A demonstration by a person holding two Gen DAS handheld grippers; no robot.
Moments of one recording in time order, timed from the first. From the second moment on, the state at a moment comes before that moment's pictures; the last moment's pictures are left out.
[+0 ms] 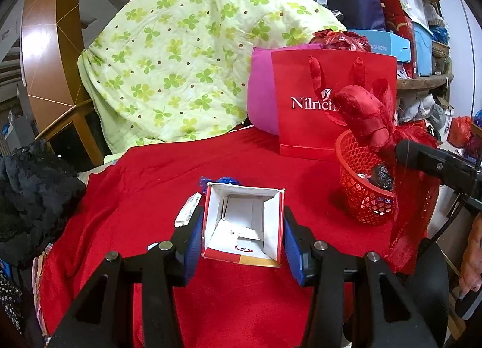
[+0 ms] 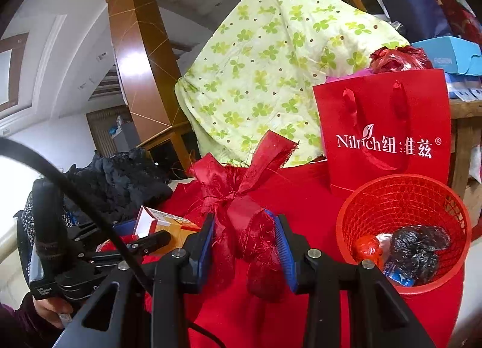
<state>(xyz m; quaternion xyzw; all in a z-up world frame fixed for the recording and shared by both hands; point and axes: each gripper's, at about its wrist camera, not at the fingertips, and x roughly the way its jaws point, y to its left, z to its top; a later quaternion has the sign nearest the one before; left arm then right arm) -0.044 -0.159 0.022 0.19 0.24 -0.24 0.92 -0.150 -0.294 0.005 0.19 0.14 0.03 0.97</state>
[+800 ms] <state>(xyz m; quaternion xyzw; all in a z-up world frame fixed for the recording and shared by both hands) -0.049 -0.186 0.018 0.22 0.25 -0.25 0.91 -0.170 -0.315 0.004 0.21 0.13 0.00 0.97</state>
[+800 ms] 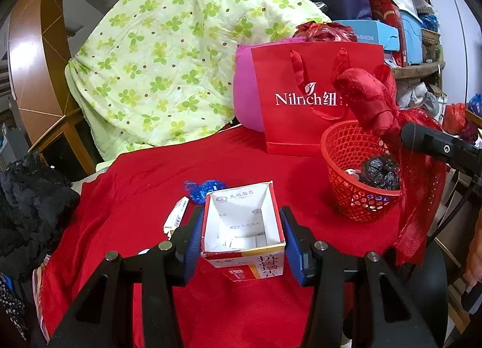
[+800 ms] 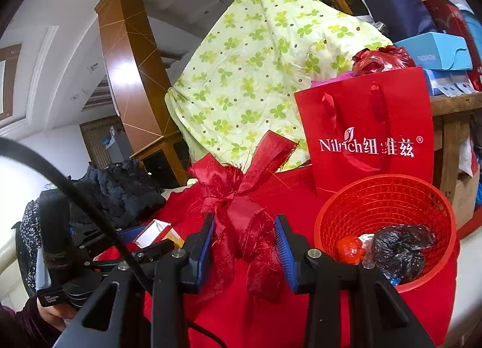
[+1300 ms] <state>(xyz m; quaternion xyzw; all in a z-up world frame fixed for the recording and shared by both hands) -0.053 -0.208 0.010 0.24 0.25 -0.26 0.90 -0.186 -0.340 -0.003 0.23 0.11 -0.02 0.97</state>
